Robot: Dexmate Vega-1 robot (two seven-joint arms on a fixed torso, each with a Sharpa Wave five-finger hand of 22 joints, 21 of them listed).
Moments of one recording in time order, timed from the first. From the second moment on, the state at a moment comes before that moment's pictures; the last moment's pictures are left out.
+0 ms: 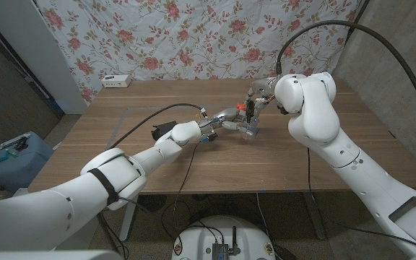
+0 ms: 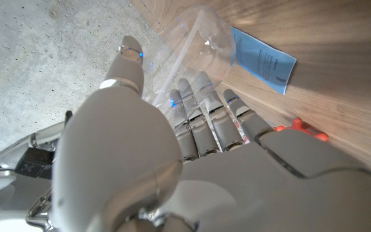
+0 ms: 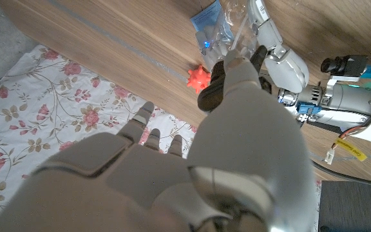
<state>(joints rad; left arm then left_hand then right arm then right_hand) 0.35 0.16 0.83 -0.56 -0.16 -0.81 -0.42 1.07 -0.02 0.33 -0.23 0.19 0.75 -0.04 0.22 0.21 0.79 -0.11 0.21 0.41 0.79 -0.09 0.20 0.18 0.36 -0.04 0.19 0.17 -0.73 -0.58 -0.58 -2.34 -1.38 -0.60 1.26 1.16 0.08 0.05 -0.13 0.45 0.55 -0.22 0.21 0.20 -0.14 -0.05 0.19 0.20 -0.15 0.11 0.19 0.21 0.15 0.10 0.18 0.17</state>
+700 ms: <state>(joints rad) 0.38 0.19 0.83 -0.65 -0.16 -0.79 -0.41 1.07 -0.02 0.33 -0.23 0.19 0.75 -0.04 0.22 0.21 0.79 -0.11 0.21 0.41 0.79 -0.09 0.20 0.18 0.36 -0.04 0.19 0.17 -0.71 -0.52 -0.58 -2.32 -1.44 -0.59 1.33 1.04 0.08 0.01 -0.07 0.42 0.57 -0.22 0.21 0.20 -0.12 -0.01 0.20 0.20 -0.15 0.12 0.20 0.21 0.15 0.11 0.19 0.17</state>
